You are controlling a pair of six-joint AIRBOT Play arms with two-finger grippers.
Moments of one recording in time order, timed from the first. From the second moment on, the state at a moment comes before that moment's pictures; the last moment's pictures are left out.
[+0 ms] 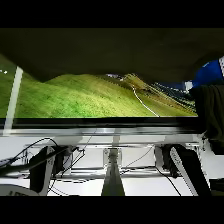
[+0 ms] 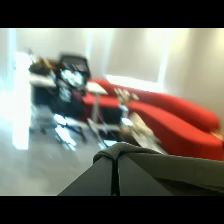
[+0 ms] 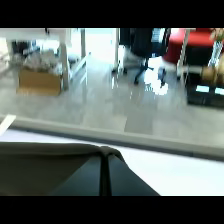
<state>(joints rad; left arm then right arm) 0.66 -0.65 1.42 0.24 -0.89 -0.88 -0.22 -0.65 1.66 -1.13 1.04 1.29</state>
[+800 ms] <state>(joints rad) 0.46 -1.19 1.42 0.64 -1.03 -0.92 -0.14 -1.24 1.69 -1.02 1.02 1.23</state>
